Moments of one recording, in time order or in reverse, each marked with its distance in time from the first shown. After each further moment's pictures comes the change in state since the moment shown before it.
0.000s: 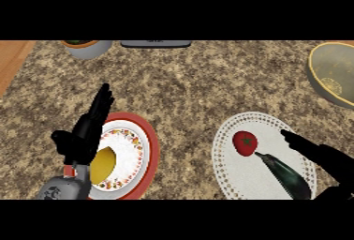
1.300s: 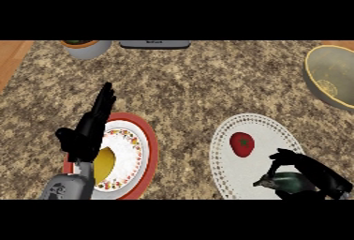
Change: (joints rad) left arm -0.016 -0.045 0.039 0.031 -0.035 -0.034 -0.016; right arm 0.002 -0.025 0.165 0.183 0.515 -0.103 -0.455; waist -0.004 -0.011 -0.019
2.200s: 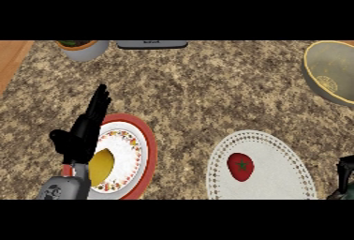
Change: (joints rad) left arm 0.018 0.008 0.028 0.008 0.006 -0.008 -0.018; right arm 0.083 -0.325 -0.147 -0.045 -0.336 0.019 -0.609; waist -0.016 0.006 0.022
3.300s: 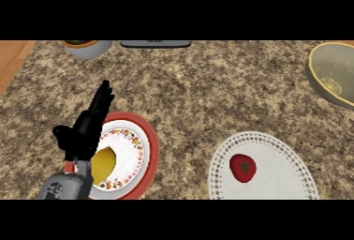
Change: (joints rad) left arm -0.027 -0.006 -0.014 -0.024 -0.019 -0.002 0.043; right arm -0.018 -0.400 -0.395 0.011 -0.623 -0.026 0.078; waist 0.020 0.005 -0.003
